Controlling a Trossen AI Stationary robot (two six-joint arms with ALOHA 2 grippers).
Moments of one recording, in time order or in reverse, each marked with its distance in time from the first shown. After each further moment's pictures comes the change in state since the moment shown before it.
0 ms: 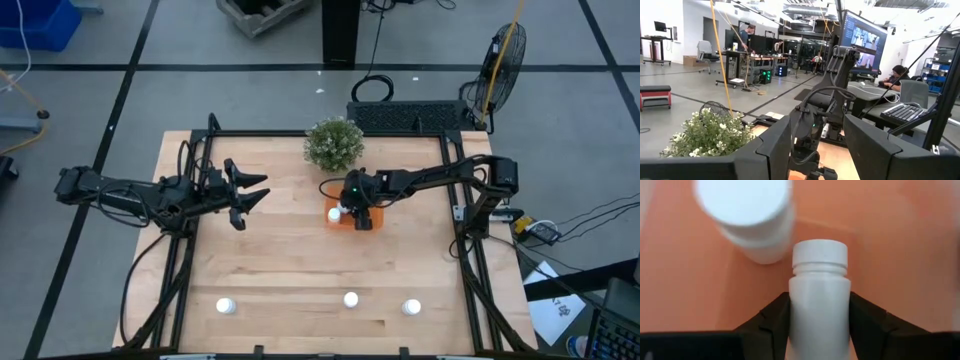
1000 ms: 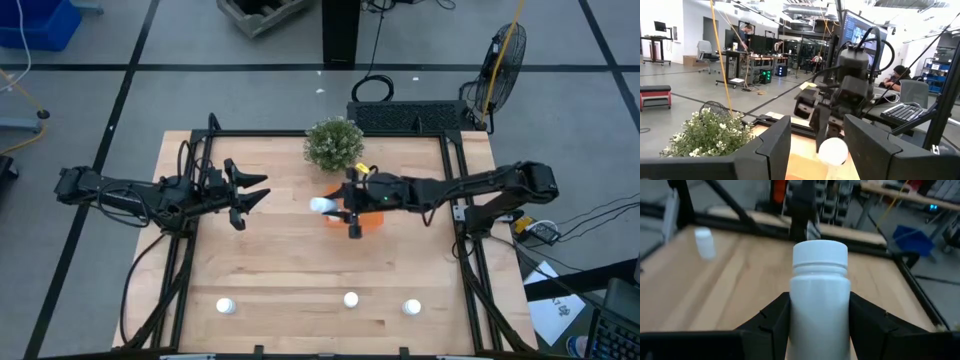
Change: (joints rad) left arm 0.000 0.000 0.000 0.000 0.000 0.000; right arm 0.212 -0.284 0.002 0.431 0.051 0.114
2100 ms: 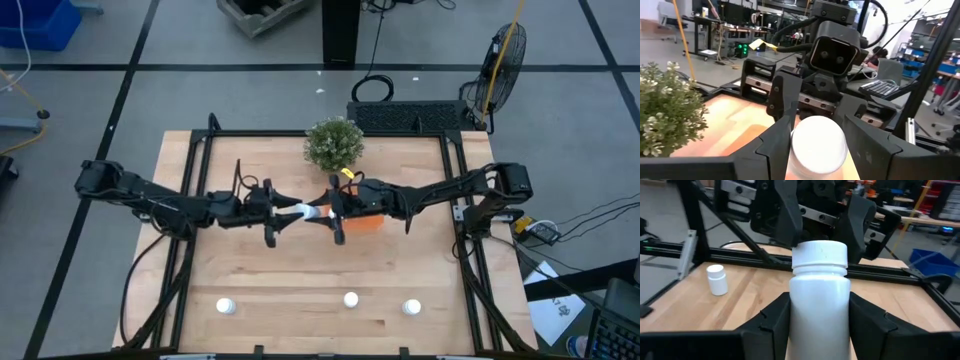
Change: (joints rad) left arm -0.001 0.480 0.000 0.348 0.140 -0.124; right arm -0.004 0.204 0.000 0.386 -0.082 0.077
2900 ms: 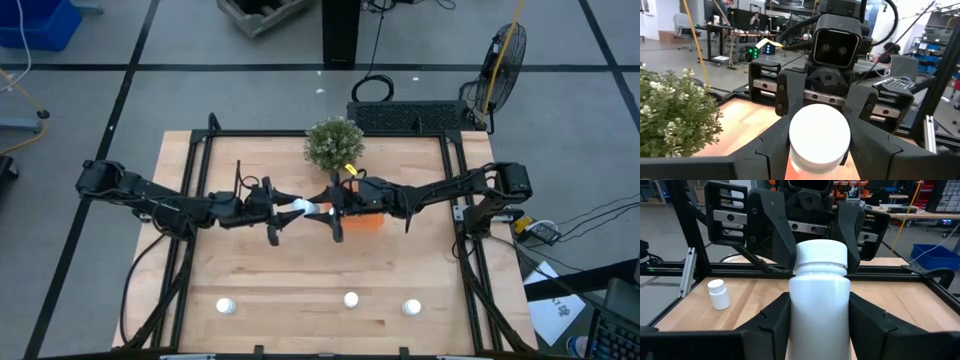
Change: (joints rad) left arm -0.009 0.012 0.002 -0.038 -0.038 0.044; right arm -0.017 -0.002 0.000 0.042 0.001 0.090
